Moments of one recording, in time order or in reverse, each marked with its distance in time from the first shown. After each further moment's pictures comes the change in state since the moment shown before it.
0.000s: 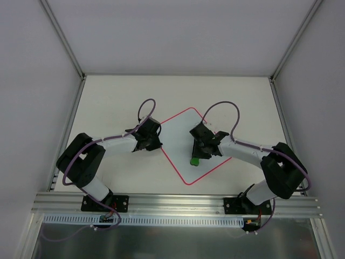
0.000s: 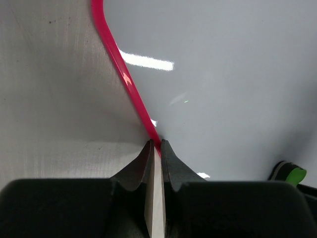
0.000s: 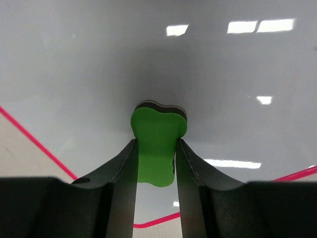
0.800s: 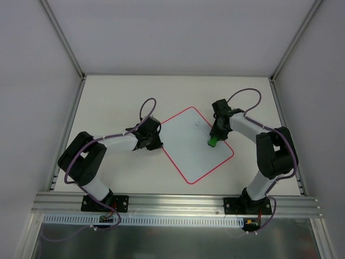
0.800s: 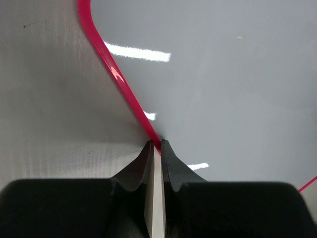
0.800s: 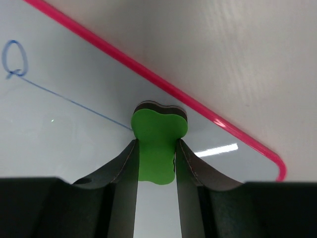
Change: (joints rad) left arm 0.013 0.018 0.014 0.007 0.060 0.030; right arm -0.464 0.143 0.186 -0.117 -0.029 -0.103
